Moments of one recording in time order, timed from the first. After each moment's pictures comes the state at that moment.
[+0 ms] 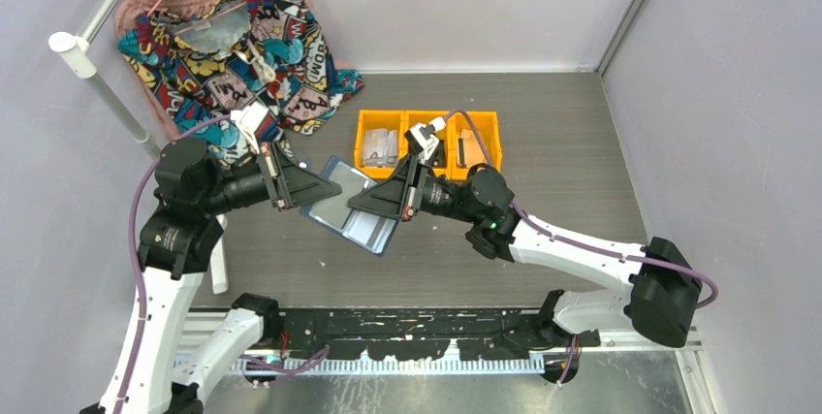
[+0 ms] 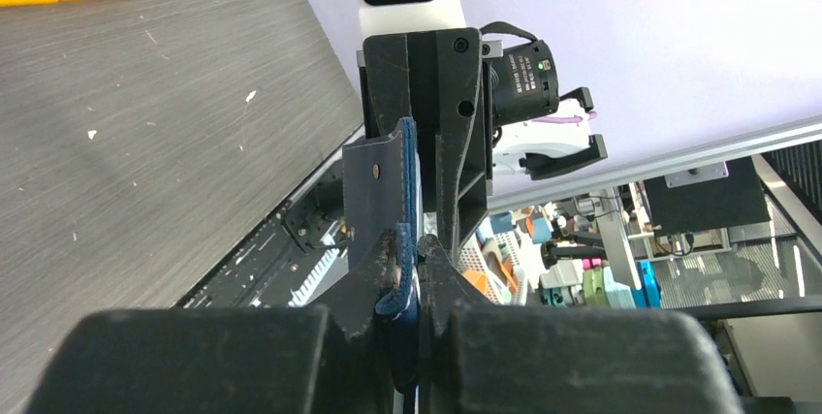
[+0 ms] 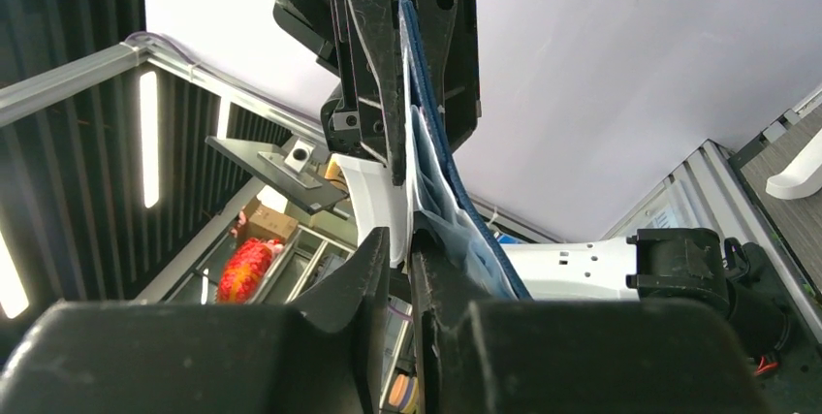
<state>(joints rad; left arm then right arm) -0.22 0.77 1.16 -0.55 0.92 -0.89 0.98 1.24 0.82 0.82 -0.44 1.39</state>
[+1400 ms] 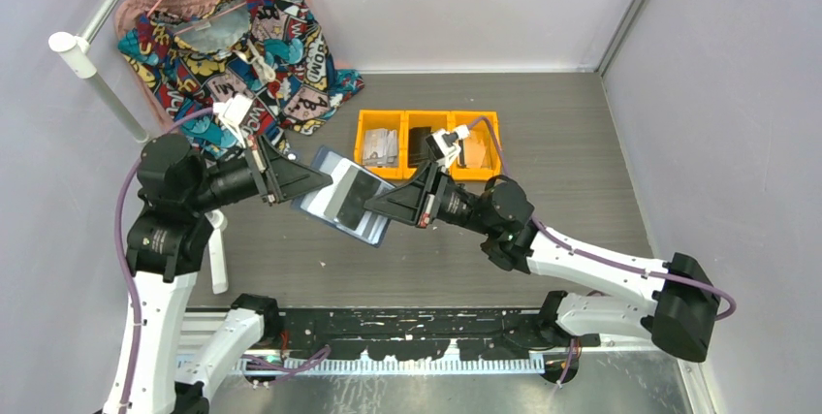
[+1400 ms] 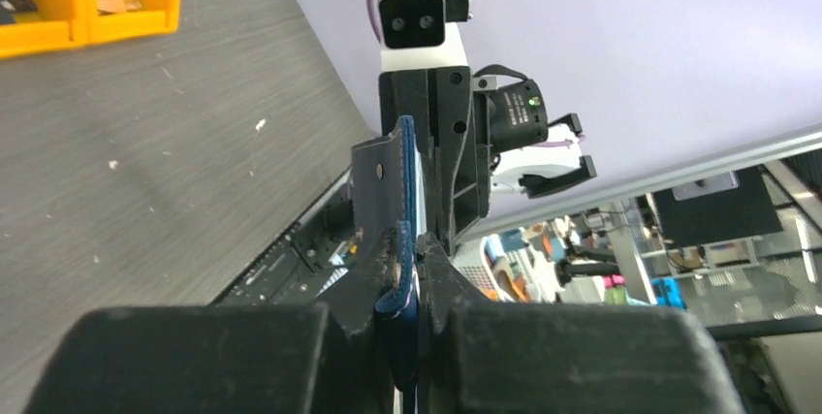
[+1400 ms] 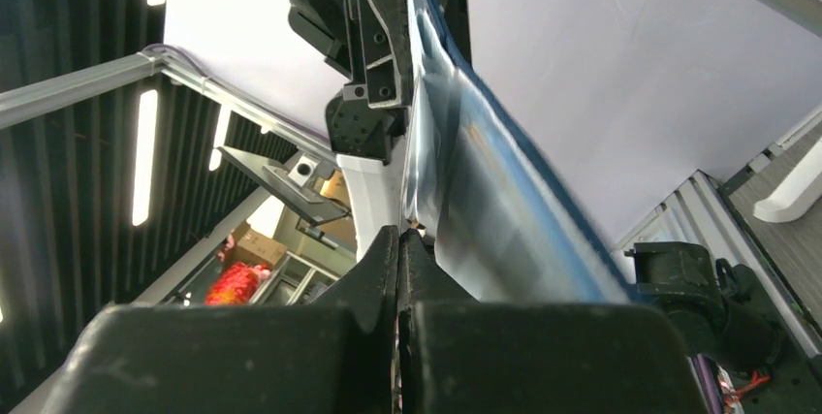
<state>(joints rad) -0.16 0.79 1.22 -0.54 0.96 -0.91 1.00 1.12 0.73 0.84 -0.34 1.36</state>
